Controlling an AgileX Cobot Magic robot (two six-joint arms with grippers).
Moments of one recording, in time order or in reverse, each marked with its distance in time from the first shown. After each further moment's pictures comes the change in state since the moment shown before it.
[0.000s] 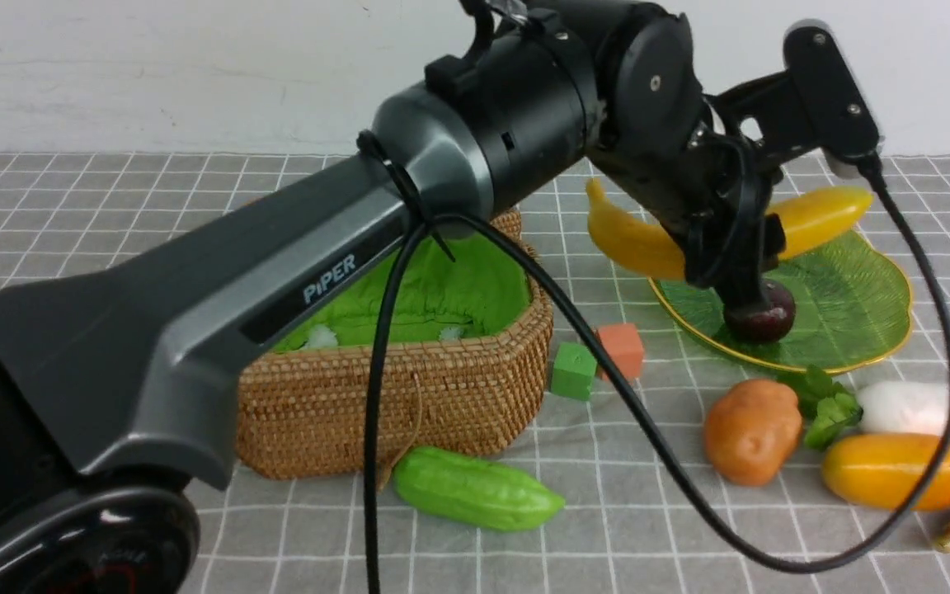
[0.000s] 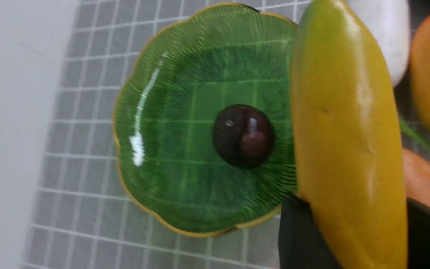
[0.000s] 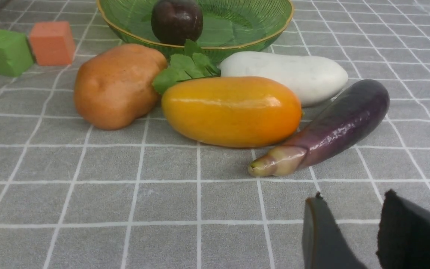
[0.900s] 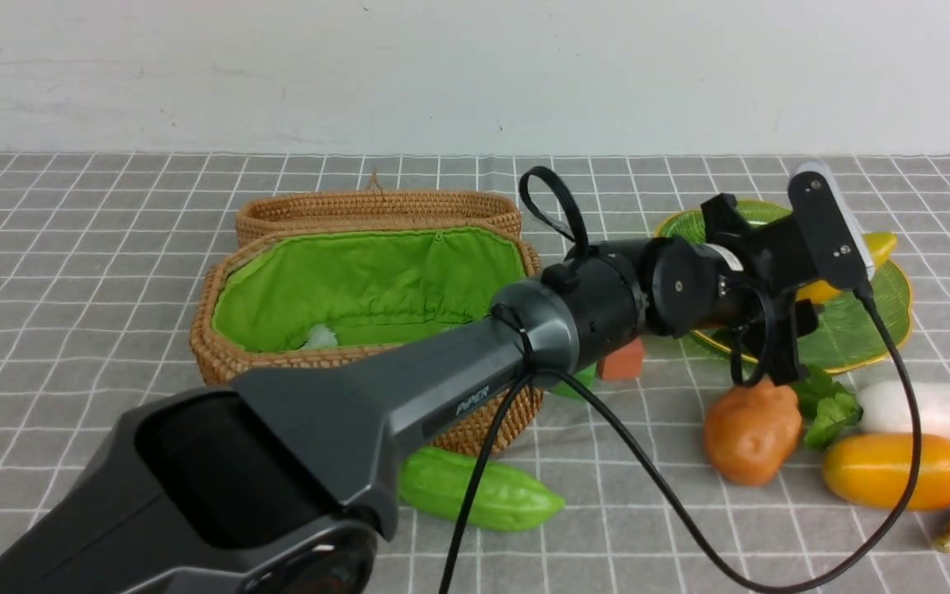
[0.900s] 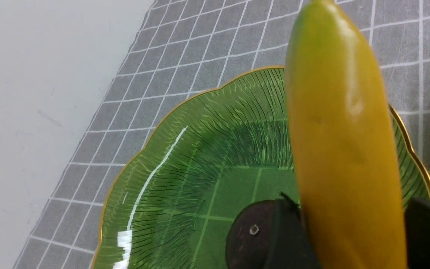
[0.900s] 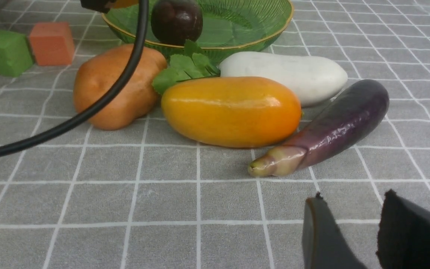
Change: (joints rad) right arm 0.000 0.000 0.000 0.000 0.000 0.000; left arm -0.015 0.292 -0.001 -0.378 -0.546 0.284
